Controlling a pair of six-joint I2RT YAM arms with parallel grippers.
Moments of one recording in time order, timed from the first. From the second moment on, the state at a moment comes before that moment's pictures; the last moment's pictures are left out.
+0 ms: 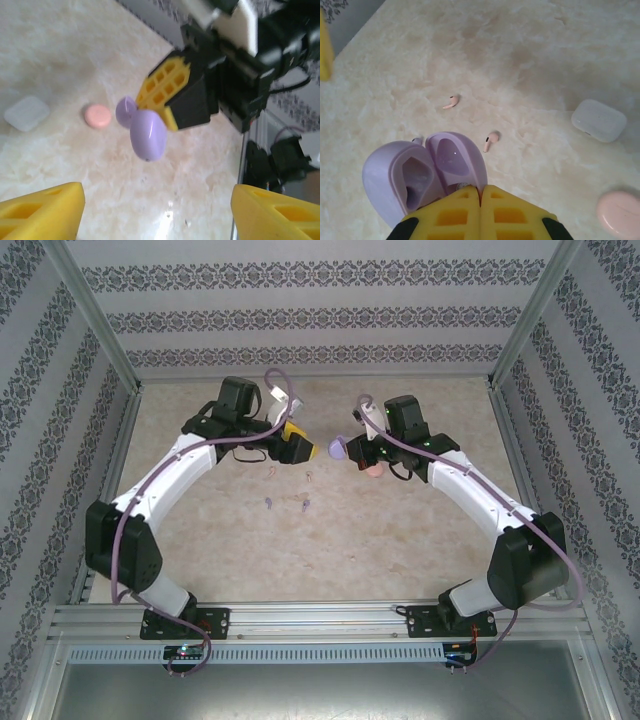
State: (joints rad) left arm -0.36 1.61 1.42 -0.58 0.86 0.08; right arm 0.40 1.46 1.17 -0.45 -0.43 0.05
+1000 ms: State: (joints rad) left arm -0.36 1.85 1.61 -0.90 1.06 0.27; right arm 0.52 1.54 1.26 -0.50 -0.40 -0.04
